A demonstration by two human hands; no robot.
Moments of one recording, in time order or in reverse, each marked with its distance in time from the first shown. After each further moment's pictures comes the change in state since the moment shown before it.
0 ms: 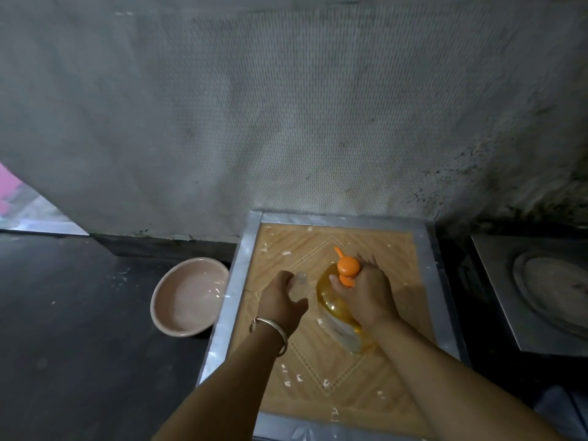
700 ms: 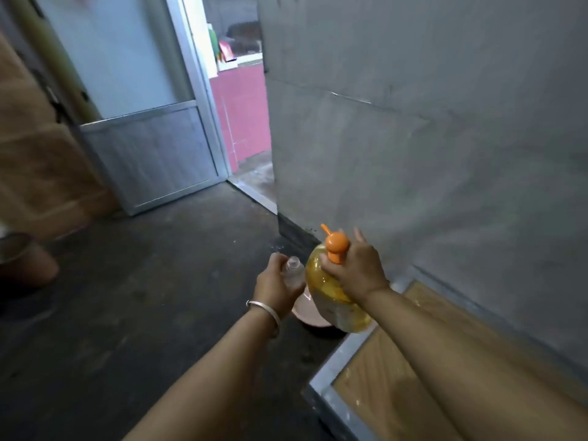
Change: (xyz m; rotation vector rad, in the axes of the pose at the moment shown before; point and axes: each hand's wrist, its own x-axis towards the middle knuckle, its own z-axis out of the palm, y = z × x) left_hand -0.168 -0.038 -0.303 -0.241 0.654 -0.240; right_hand -0.146 -0.317 0.038 -0.064 -0.344 -0.748
